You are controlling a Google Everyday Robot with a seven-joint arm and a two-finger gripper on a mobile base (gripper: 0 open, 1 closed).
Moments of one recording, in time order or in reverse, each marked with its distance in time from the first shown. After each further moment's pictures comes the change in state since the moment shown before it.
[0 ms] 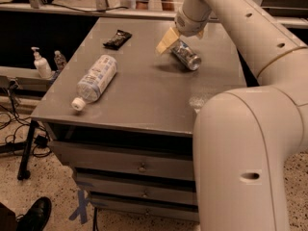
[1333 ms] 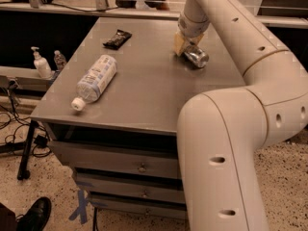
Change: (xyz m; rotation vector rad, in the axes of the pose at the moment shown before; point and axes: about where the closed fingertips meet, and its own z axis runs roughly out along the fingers) arm 0.006 -0.031 0.019 0.074 0.080 0.043
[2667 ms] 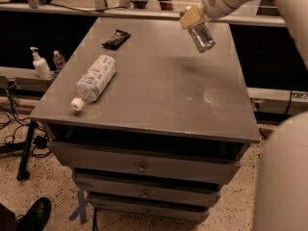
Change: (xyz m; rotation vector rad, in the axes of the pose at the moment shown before) arm -0.005 0.005 -0.114 -0.202 -0.441 0.033
